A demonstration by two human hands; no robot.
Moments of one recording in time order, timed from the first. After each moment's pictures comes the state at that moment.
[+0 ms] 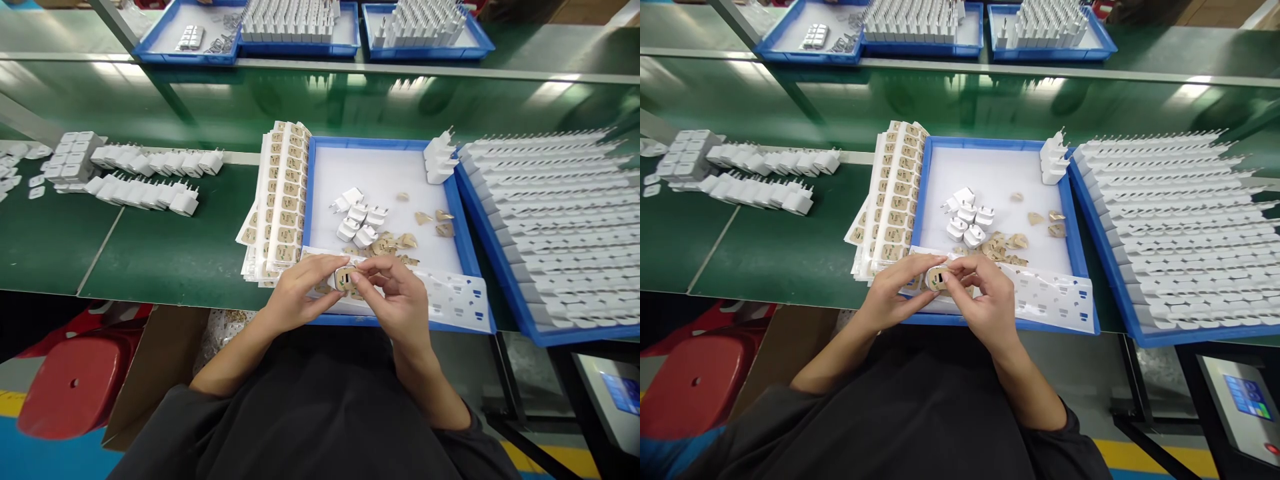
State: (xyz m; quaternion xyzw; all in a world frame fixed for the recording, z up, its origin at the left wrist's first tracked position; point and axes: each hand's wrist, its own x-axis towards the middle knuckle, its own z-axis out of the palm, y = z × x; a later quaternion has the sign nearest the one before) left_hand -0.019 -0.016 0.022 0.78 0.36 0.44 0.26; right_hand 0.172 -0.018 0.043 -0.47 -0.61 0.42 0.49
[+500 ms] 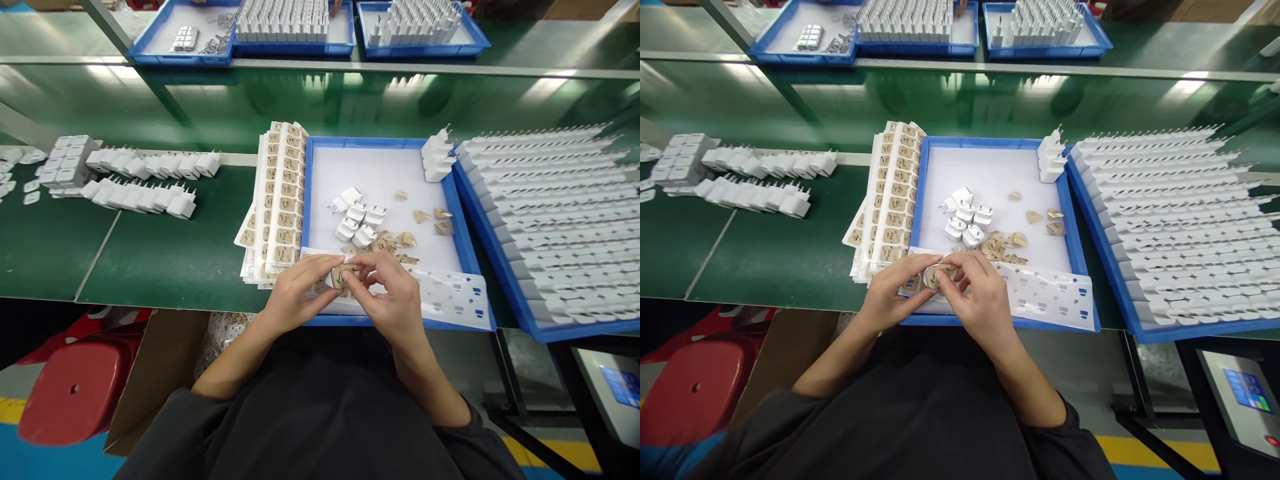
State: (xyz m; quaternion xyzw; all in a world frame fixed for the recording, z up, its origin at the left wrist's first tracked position) left_hand -0.020 -0.016 0.016 0.78 0.37 0.45 0.23; right_hand 0.168 -0.013 0.045 -0.48 -0.71 0.29 0.43
